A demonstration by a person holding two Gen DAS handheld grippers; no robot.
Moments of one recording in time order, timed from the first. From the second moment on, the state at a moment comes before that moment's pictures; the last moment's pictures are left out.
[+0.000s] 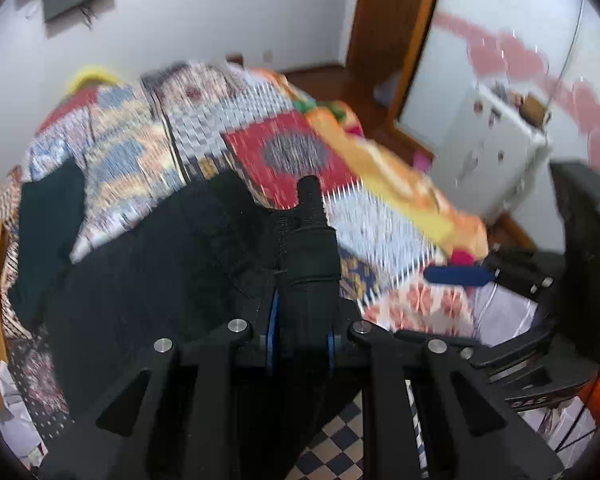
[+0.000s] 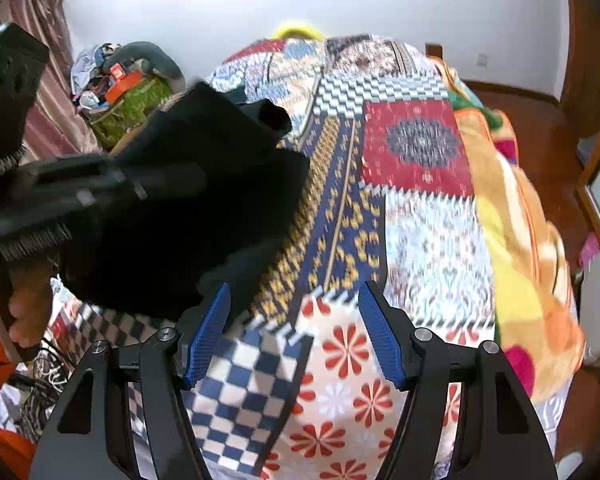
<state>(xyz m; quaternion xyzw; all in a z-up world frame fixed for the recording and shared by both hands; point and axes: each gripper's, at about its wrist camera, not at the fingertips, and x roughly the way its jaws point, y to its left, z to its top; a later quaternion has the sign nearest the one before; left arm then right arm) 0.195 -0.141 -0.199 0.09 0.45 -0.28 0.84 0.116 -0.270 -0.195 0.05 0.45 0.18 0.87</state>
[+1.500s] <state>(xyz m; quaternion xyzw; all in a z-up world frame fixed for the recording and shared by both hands) 0.231 0.076 -0.254 0.07 0.54 -0.06 0.84 0.158 -0.265 -0.182 0.06 0.45 0.18 0.87</state>
